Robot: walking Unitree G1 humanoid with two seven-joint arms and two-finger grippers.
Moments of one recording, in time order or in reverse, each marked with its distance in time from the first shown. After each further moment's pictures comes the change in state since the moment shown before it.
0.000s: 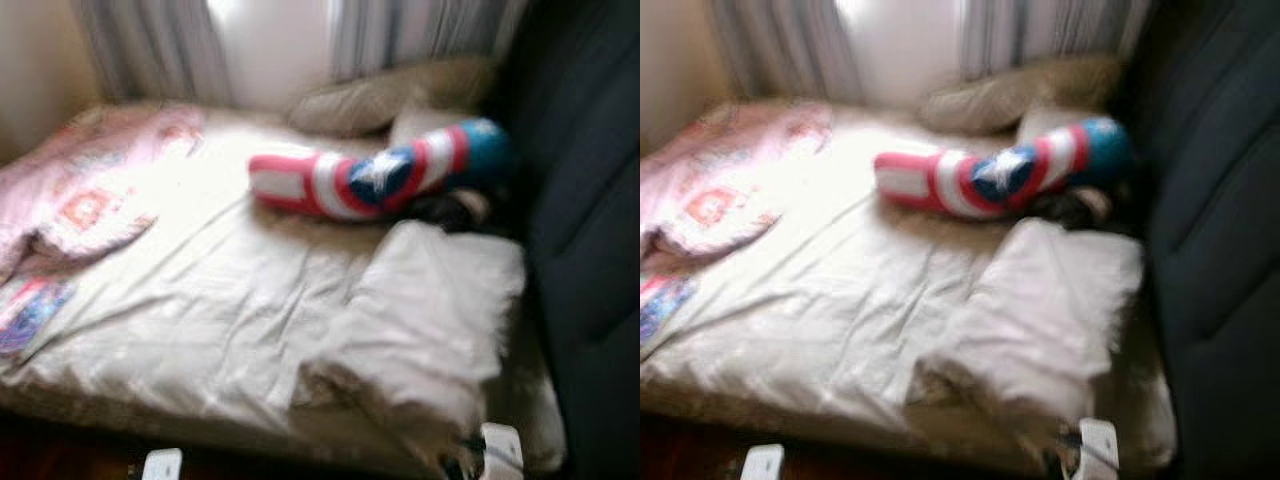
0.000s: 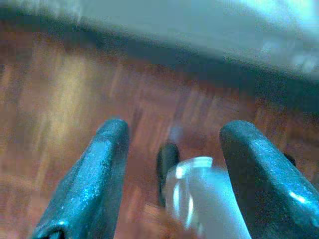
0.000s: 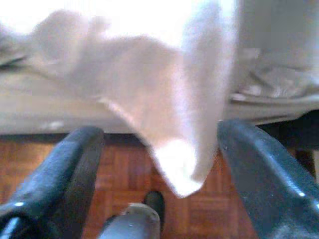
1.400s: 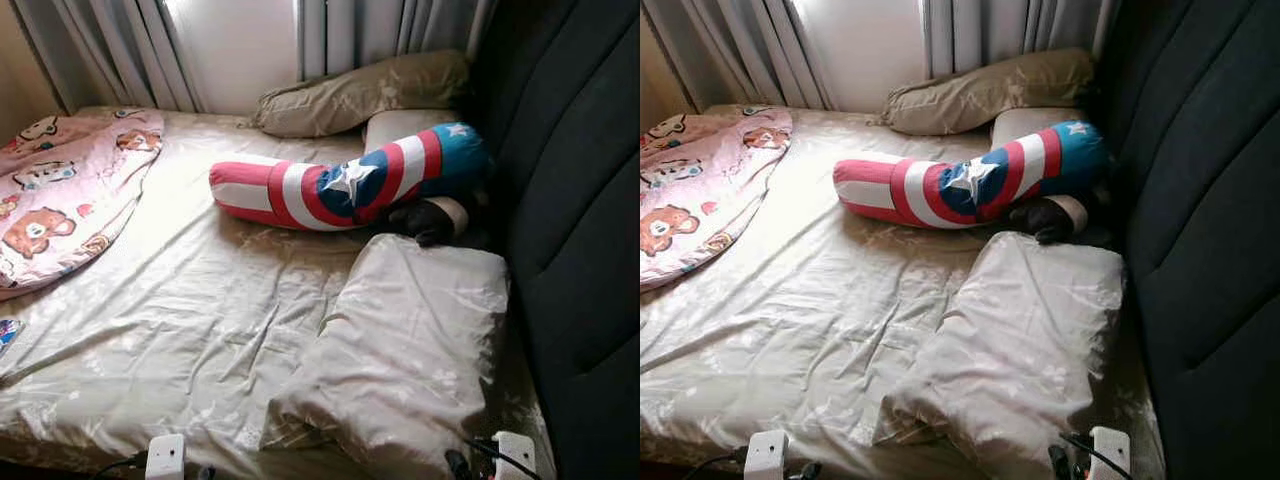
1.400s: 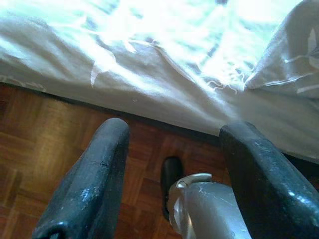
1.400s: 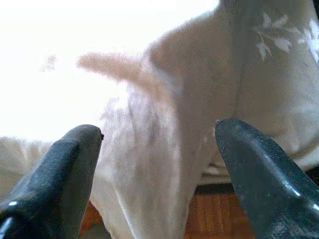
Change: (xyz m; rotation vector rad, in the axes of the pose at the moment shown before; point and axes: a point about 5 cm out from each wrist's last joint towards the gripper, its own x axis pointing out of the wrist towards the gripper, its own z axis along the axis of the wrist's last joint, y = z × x) left arm 0.001 -0.004 0.014 -0.053 -0.127 -0.007; right arm -0.004 -0.002 0.003 0.058 -0.131 0.029
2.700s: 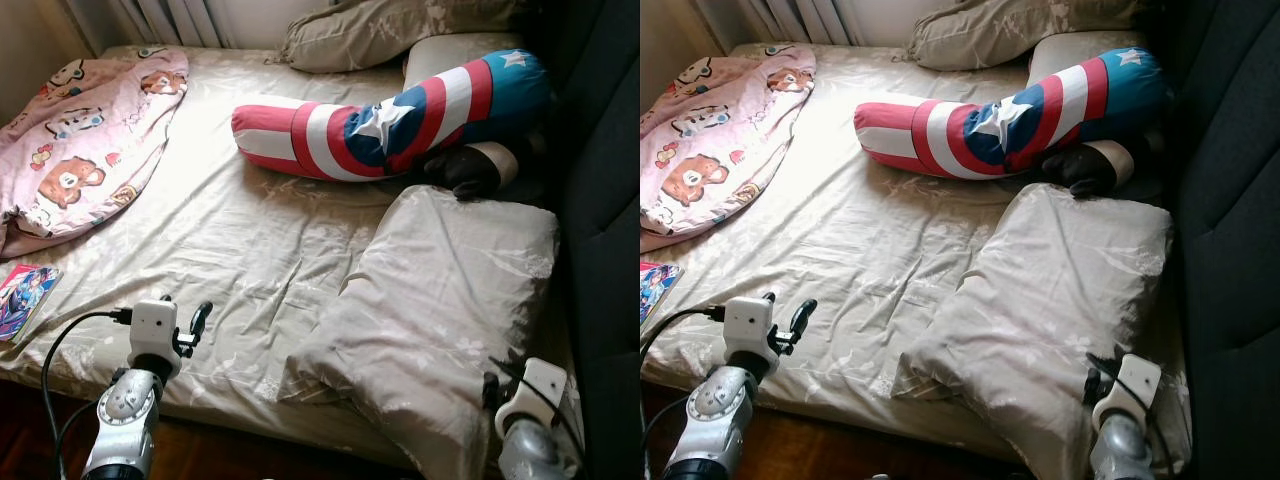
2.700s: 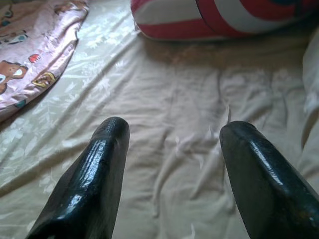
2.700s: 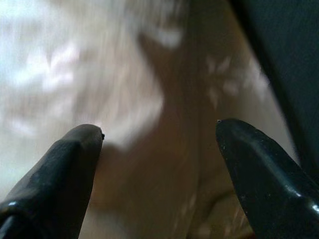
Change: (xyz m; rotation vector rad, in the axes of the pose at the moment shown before) left arm -0.026 -0.006 0.186 0.207 -0.807 -0.128; right arm 0.024 0.003 0.082 0.110 -0.209 -0.304
